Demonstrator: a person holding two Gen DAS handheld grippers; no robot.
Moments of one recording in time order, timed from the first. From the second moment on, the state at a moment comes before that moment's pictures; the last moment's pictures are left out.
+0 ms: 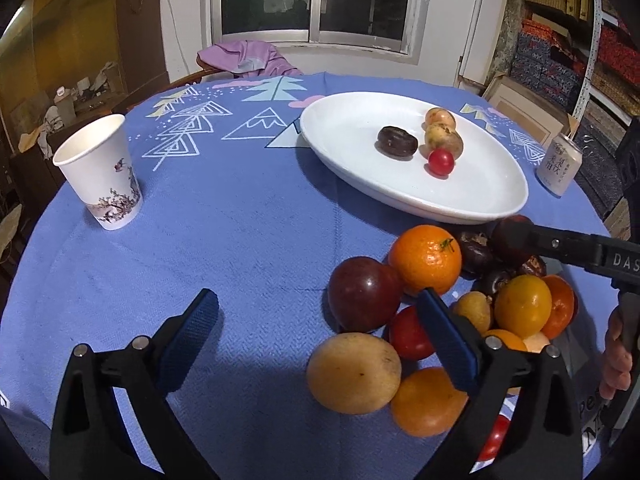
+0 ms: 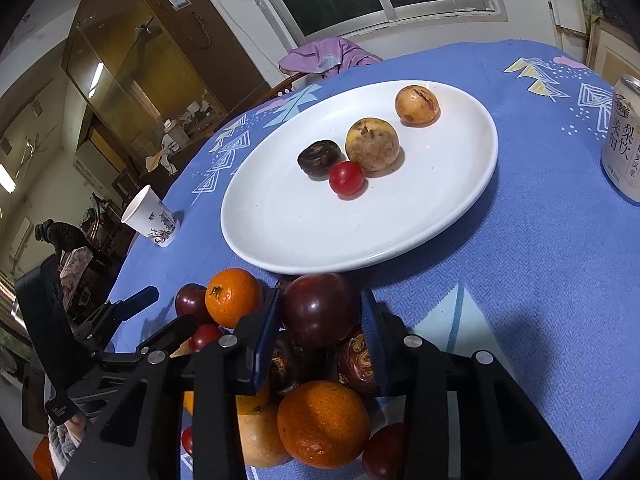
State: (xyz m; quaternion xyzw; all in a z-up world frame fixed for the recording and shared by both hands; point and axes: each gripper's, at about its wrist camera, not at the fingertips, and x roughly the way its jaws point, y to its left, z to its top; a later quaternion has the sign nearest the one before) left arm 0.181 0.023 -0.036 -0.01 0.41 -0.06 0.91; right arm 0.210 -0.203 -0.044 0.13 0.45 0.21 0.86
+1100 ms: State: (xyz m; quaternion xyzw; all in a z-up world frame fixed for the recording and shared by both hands) left arm 0.203 0.028 -0.048 -0.14 0.46 -0.16 0.86; right arm 0.207 -0.208 -0.043 0.15 0.45 0.22 0.85
